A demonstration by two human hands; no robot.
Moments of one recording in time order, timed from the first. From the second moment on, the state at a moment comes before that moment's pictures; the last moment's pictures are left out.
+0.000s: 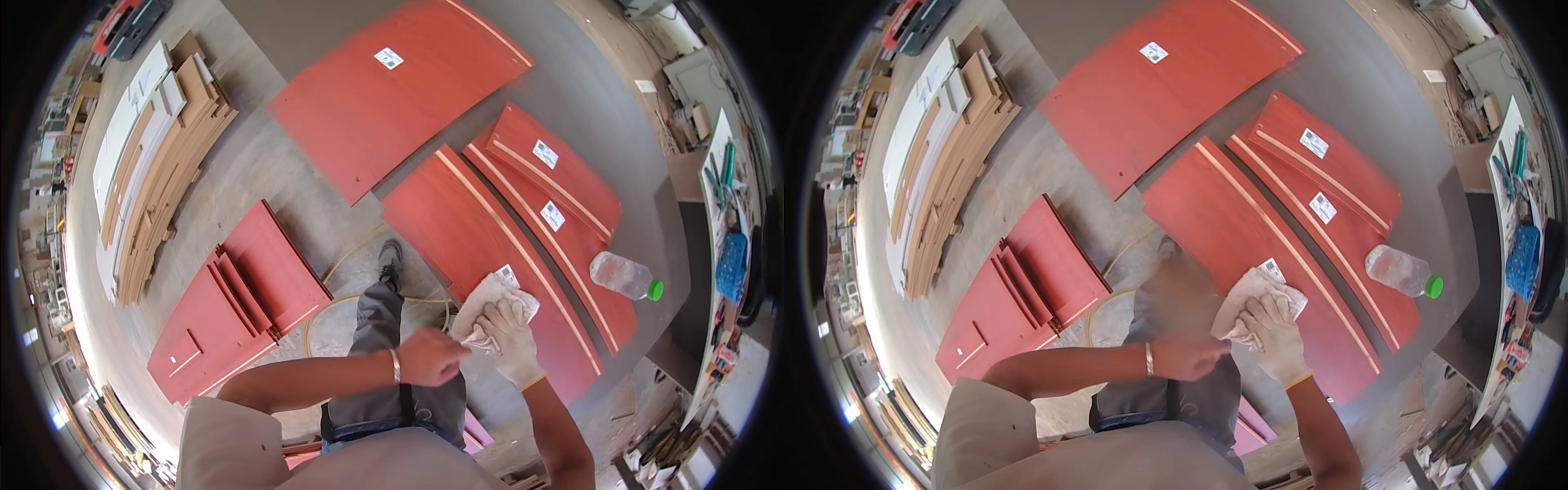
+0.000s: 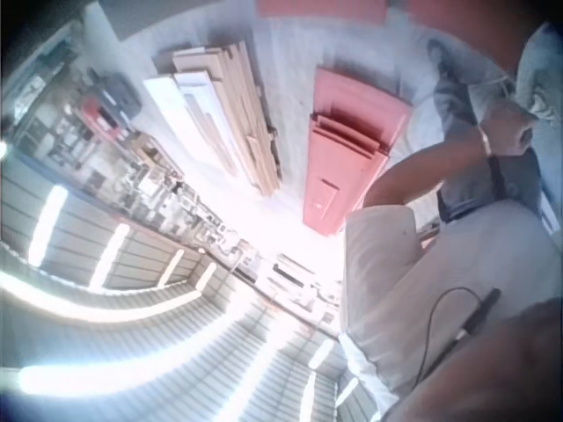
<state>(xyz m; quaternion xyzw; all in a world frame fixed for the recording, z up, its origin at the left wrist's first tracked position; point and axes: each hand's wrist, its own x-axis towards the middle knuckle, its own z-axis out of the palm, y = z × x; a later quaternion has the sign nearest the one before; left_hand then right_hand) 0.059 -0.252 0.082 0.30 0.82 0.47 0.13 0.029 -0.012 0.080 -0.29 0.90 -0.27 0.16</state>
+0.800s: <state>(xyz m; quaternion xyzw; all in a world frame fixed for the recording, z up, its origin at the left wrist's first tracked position) -0.117 -0.248 0.020 0.33 0.93 0.02 0.16 0.158 0.025 0.053 -0.06 0.98 -0.20 0.06</state>
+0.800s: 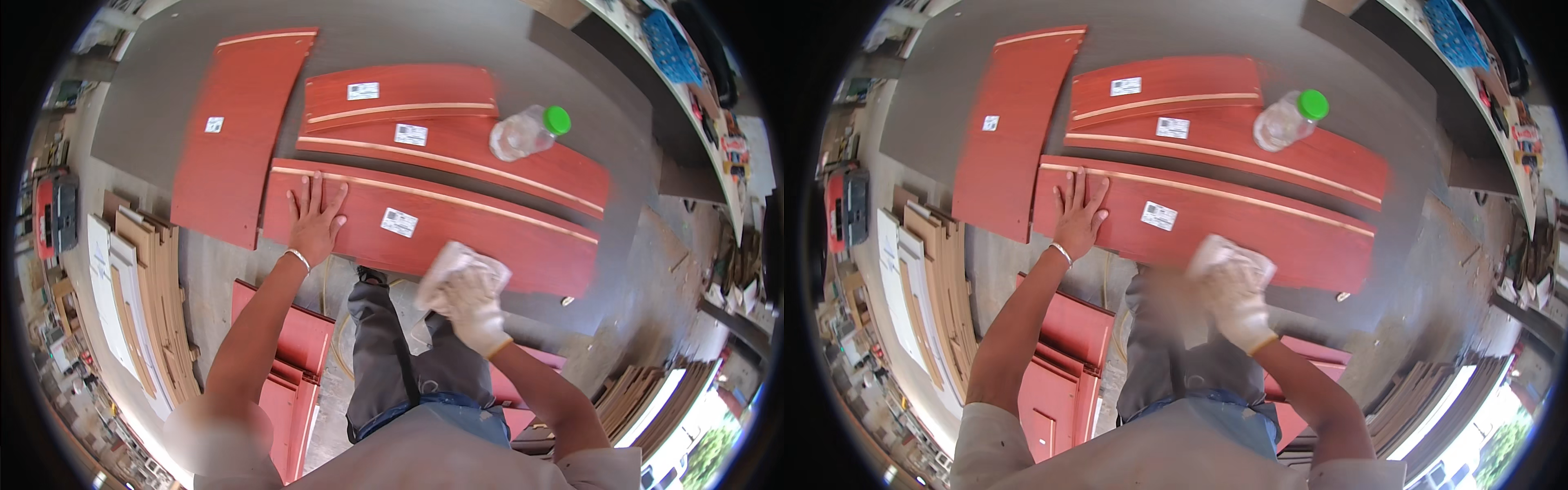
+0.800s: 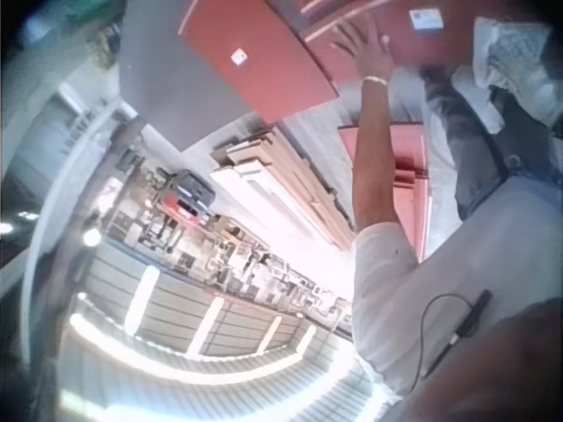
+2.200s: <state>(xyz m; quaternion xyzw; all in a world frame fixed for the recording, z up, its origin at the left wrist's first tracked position) 0.047 -0.092 0.075 0.51 0.82 -0.04 0.25 0.395 0.092 0.105 0.40 0.04 -0.90 -0.18</state>
